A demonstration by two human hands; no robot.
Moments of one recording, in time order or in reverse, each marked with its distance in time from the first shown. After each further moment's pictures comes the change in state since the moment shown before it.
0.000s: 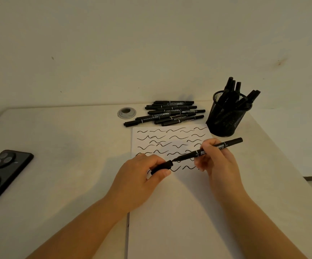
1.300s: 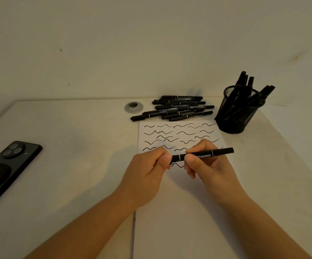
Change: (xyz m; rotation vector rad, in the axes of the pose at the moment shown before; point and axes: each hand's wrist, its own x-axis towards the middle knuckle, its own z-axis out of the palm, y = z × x) left_hand -0.002 0.005 0.002 -0.217 0.109 0.039; right_hand -0.014 0.007 0.012 -0.074 -0.377 -0.171
